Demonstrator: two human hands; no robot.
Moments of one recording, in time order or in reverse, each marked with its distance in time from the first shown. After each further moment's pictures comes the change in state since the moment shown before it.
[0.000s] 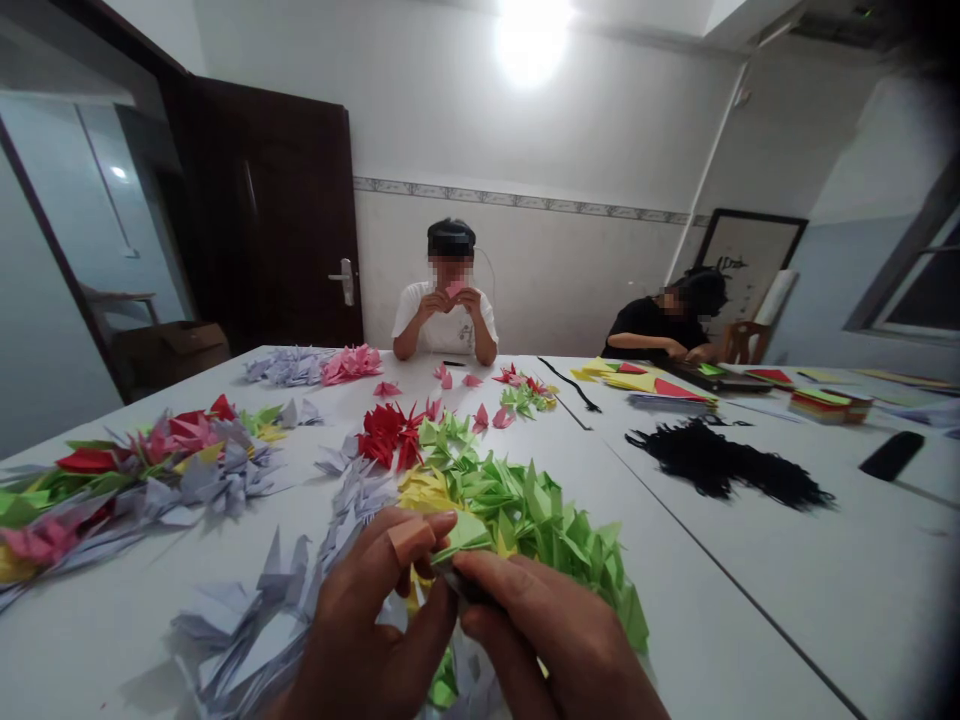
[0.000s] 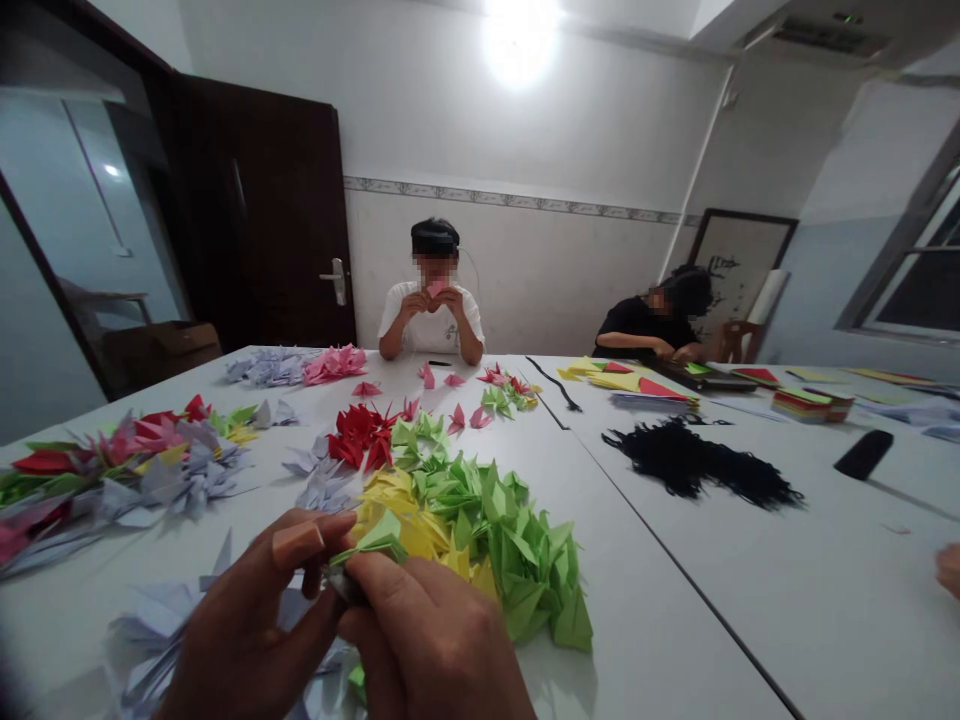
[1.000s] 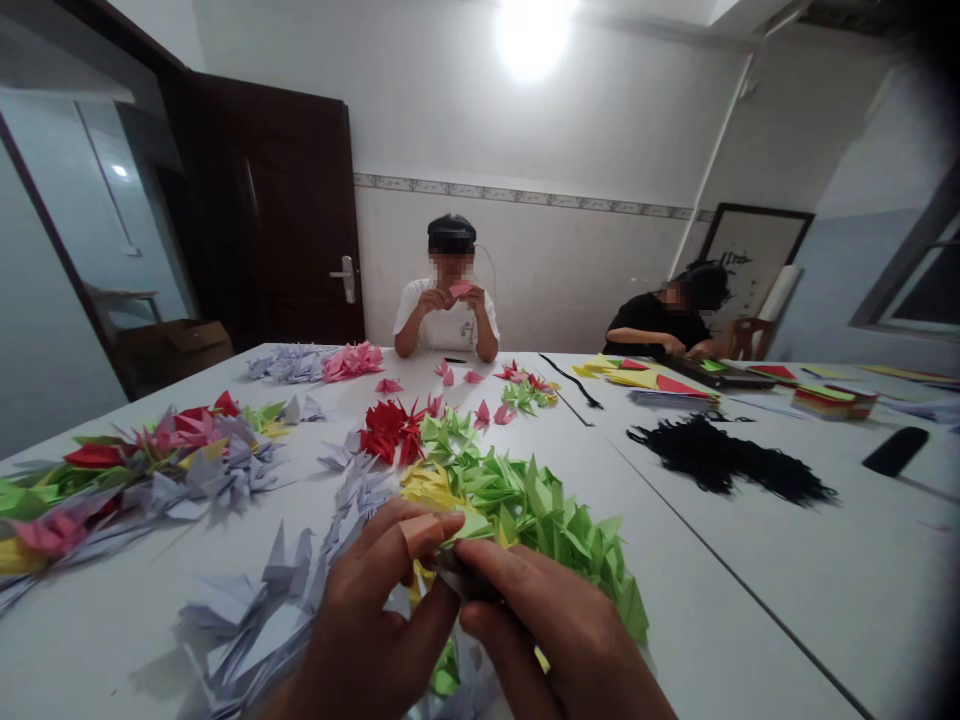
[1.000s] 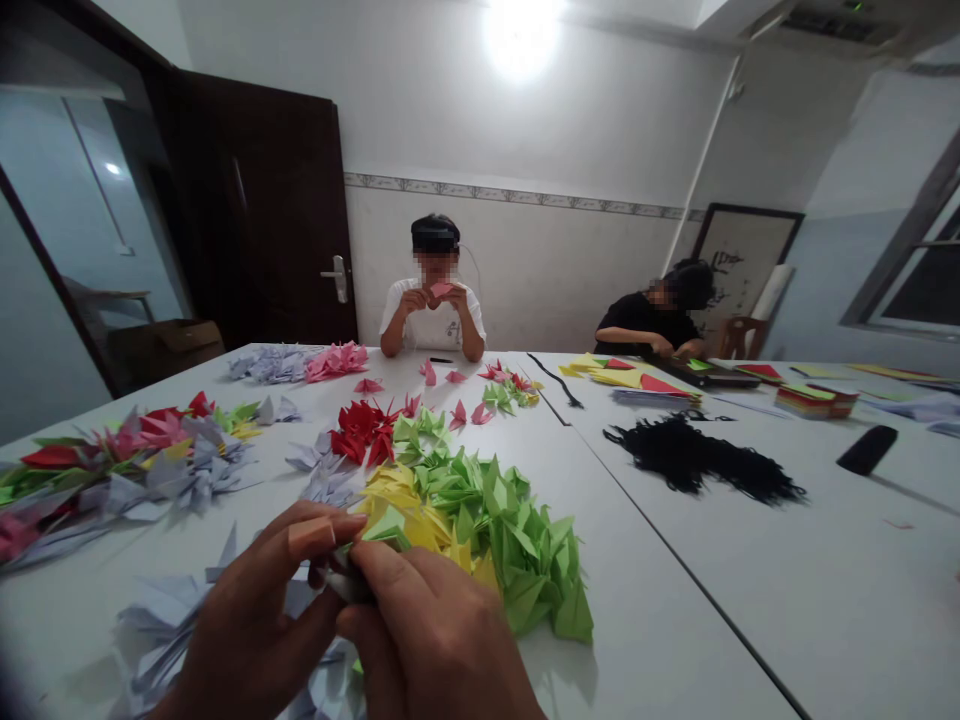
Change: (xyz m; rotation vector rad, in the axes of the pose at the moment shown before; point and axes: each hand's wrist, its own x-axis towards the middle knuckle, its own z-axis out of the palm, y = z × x) left_hand -0.002 -0.002 0.000 -0.019 -0.048 0.012; right_hand -0.004 0.000 -0.003 -0.031 -0.071 0.011
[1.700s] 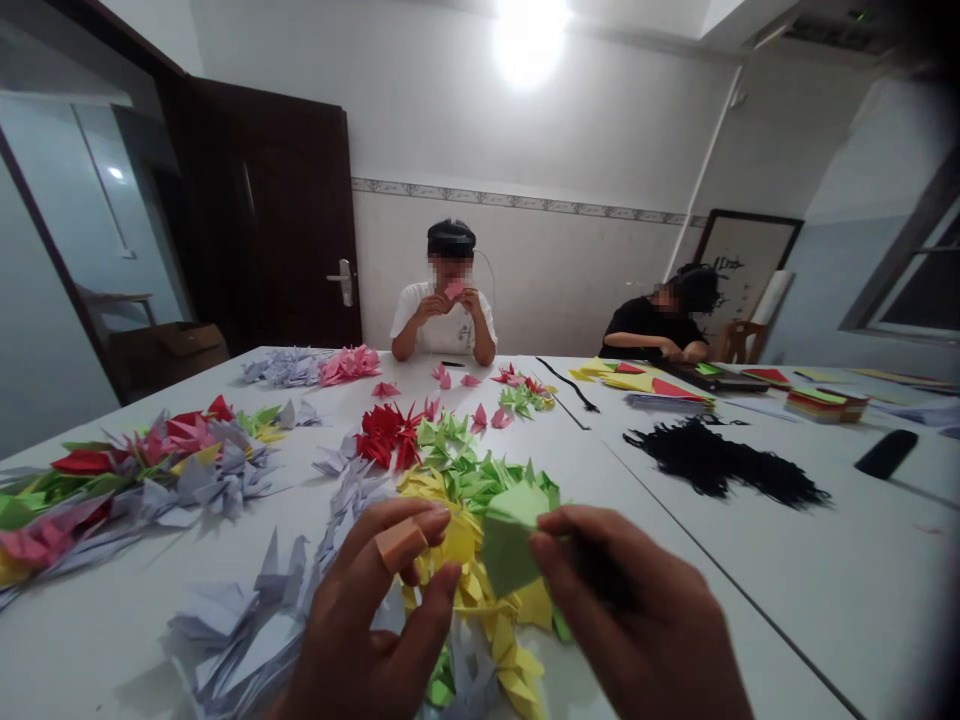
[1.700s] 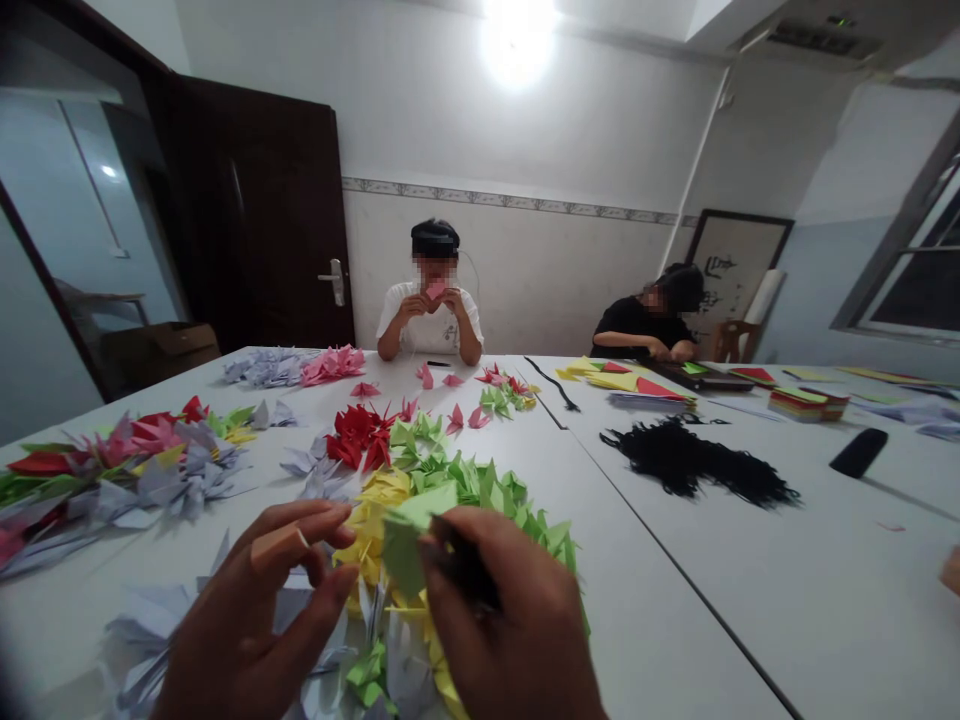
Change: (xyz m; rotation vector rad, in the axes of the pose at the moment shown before) left_hand -0.004 0.001 0.002 -0.020 0.050 -0.035; right_hand 0.003 0.013 -0.027 -0.024 0.235 0.211
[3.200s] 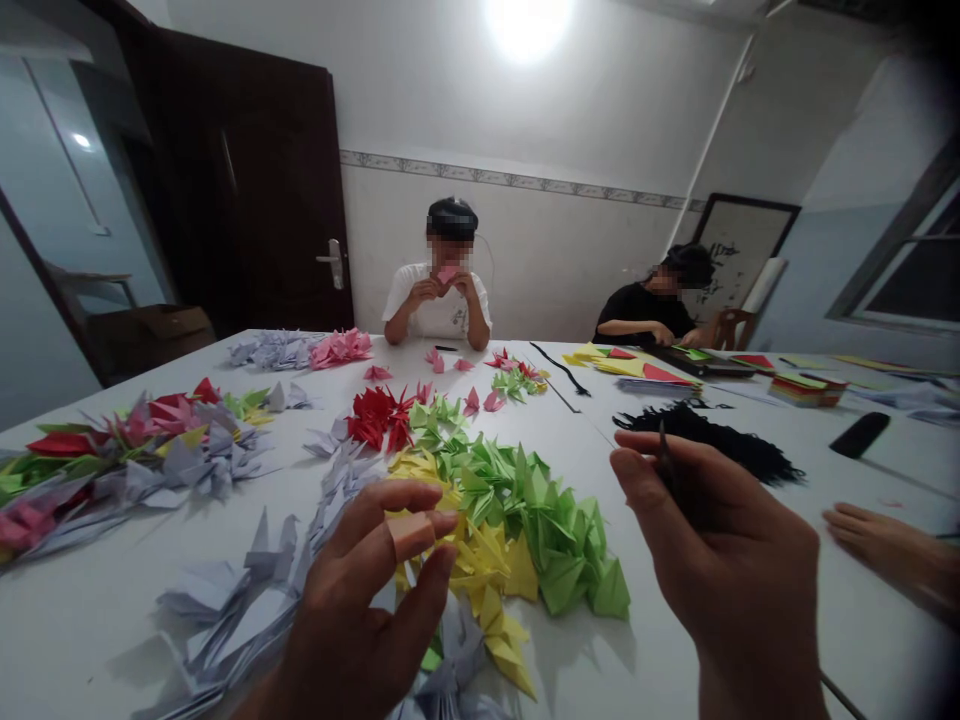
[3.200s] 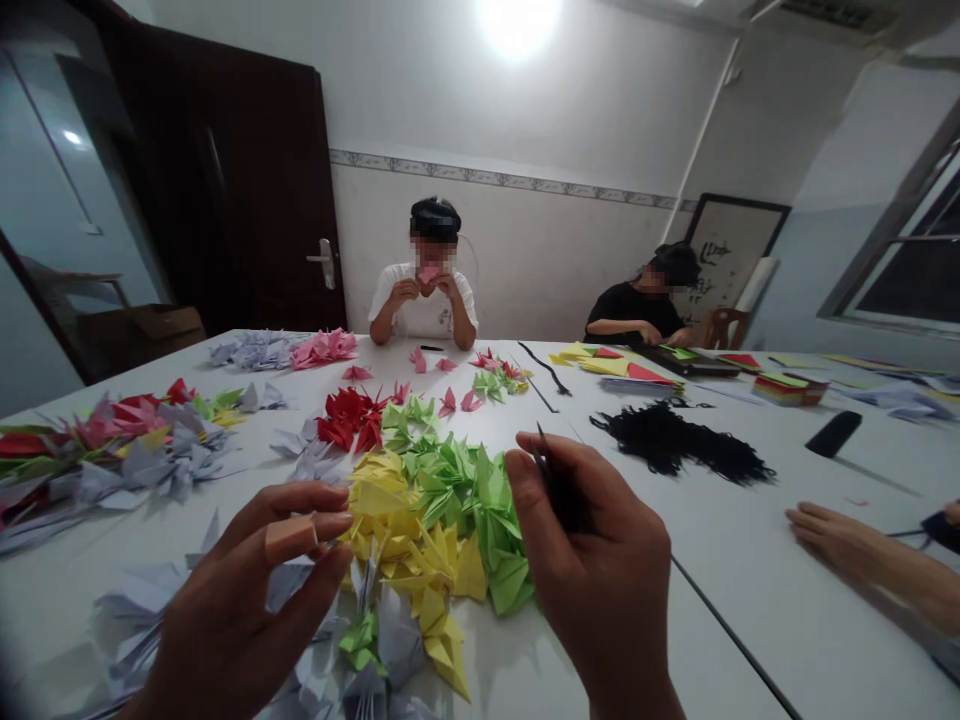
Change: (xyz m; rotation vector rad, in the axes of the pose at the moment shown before) left_hand 0.001 0.004 0.002 0.000 -0.069 0.046; right_hand 0.010 0.021 -0.027 -0.124 0.355 0.192
